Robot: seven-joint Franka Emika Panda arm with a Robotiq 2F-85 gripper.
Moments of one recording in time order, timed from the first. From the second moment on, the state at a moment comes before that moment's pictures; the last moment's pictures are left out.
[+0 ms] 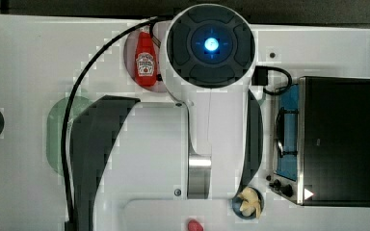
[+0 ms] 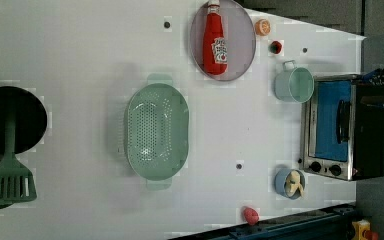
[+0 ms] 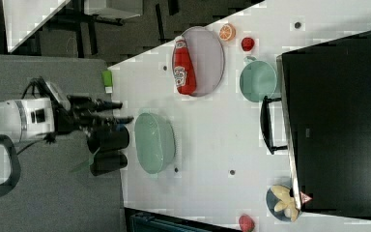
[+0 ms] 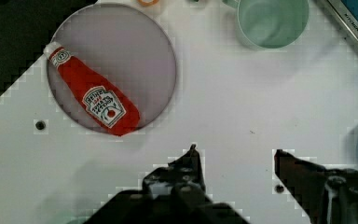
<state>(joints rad) 0.01 -0.02 -0.01 -1.78 0.00 0.18 -0.01</state>
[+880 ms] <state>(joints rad) 0.00 -0.22 0.21 -1.76 0.03 0.05 0.22</state>
